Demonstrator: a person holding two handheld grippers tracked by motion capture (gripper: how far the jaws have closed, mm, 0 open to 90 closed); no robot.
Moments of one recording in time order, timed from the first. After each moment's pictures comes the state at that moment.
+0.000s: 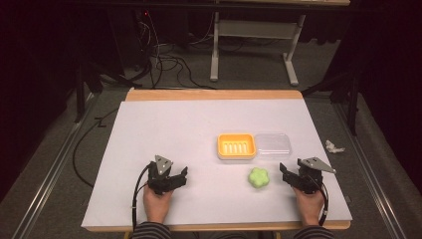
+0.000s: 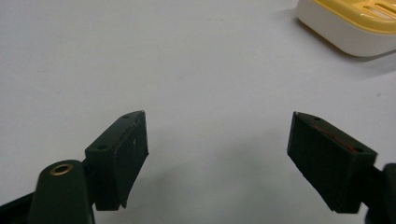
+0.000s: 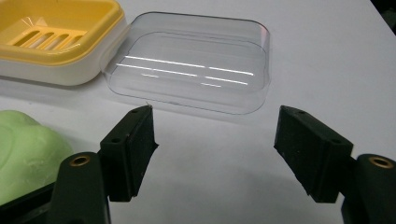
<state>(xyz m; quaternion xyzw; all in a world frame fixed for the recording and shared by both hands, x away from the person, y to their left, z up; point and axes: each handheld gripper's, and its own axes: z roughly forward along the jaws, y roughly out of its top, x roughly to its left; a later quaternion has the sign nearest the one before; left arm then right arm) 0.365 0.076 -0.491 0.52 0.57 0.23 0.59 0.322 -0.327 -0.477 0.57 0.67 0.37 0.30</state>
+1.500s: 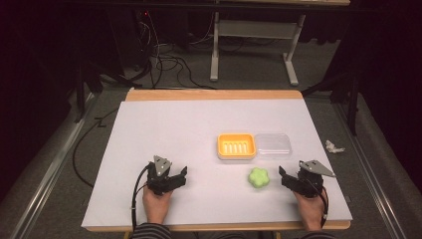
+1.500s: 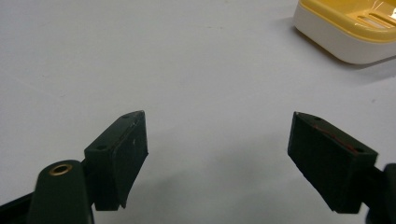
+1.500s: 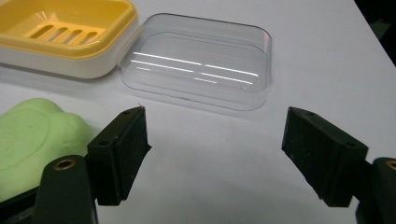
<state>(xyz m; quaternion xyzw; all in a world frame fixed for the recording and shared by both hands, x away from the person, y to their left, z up) 0.363 0.078 -0.490 0.51 0.57 0.23 0.60 0.308 -0.318 -0.468 0.56 0.68 0.35 0.32</state>
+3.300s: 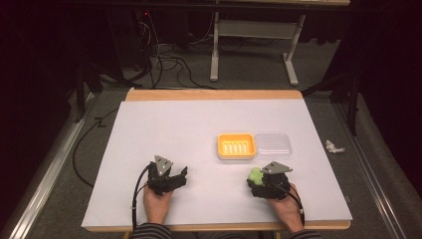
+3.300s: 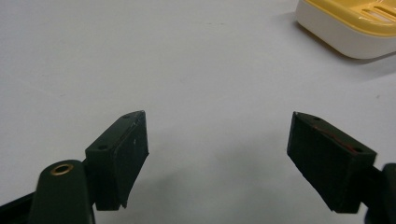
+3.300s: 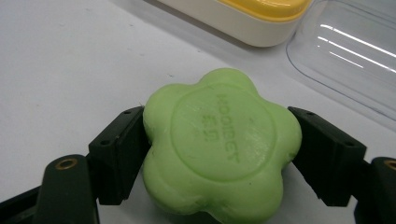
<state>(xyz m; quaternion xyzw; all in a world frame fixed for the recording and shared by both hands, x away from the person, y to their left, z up) 0.363 0.076 -0.491 0.52 0.57 0.24 0.59 0.320 -0.238 -0.479 0.46 0.80 0.31 0.22</state>
